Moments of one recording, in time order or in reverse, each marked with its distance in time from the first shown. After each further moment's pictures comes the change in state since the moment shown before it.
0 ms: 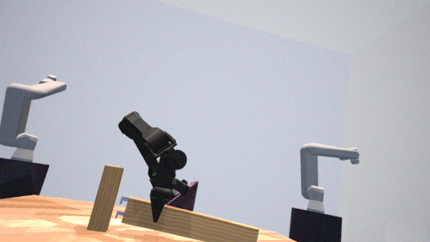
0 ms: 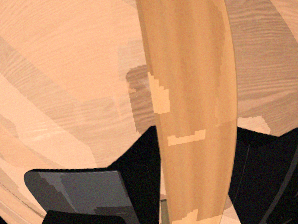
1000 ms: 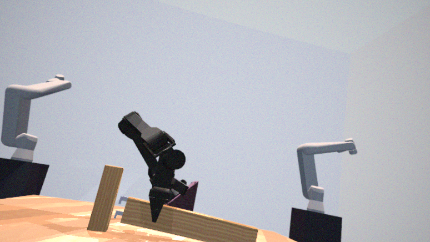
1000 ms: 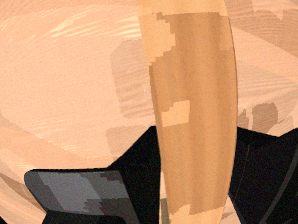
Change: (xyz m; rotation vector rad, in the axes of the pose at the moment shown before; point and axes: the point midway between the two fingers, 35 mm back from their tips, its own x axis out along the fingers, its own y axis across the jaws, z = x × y) arm 0.000 0.000 -0.003 0.001 0.000 0.000
